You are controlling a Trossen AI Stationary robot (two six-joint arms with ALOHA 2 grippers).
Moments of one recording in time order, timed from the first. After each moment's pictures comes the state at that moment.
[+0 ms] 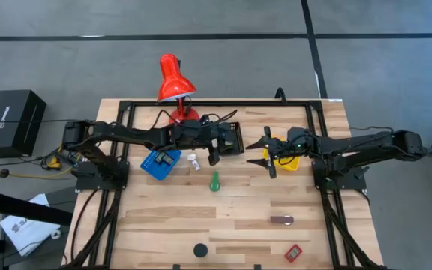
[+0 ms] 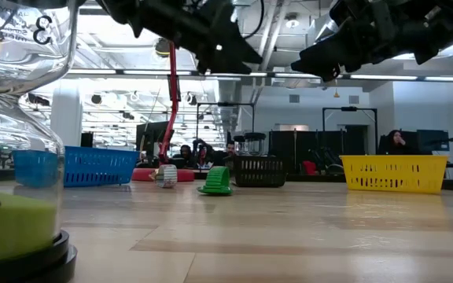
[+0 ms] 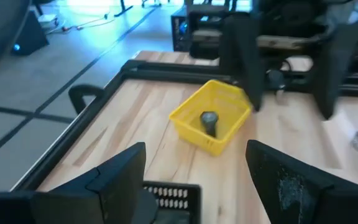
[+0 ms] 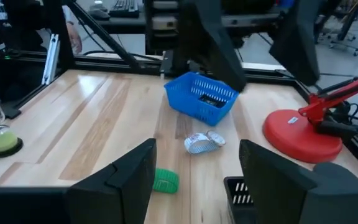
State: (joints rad) left arm 0.11 1.58 1.02 0.24 -0.16 0.02; right arm -0.11 1.05 0.45 0.36 -0.15 -0.10
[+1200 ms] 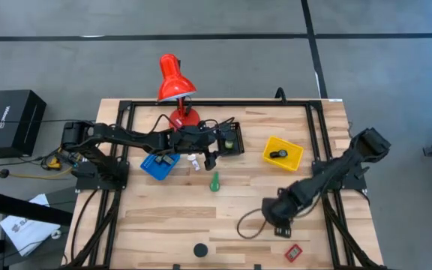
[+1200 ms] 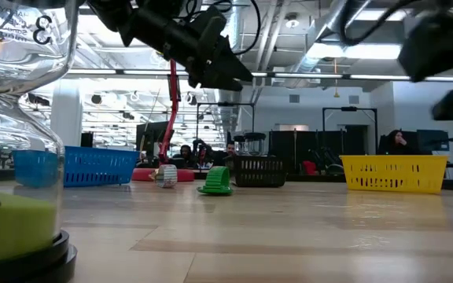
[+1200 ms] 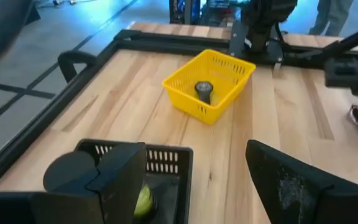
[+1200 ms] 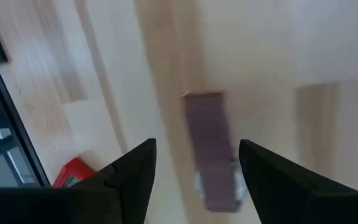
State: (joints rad) left arm 0.10 1.57 0.93 0.24 -0.16 -0.03; right arm 0.59 1.58 0.92 -0.70 -0.16 0.80
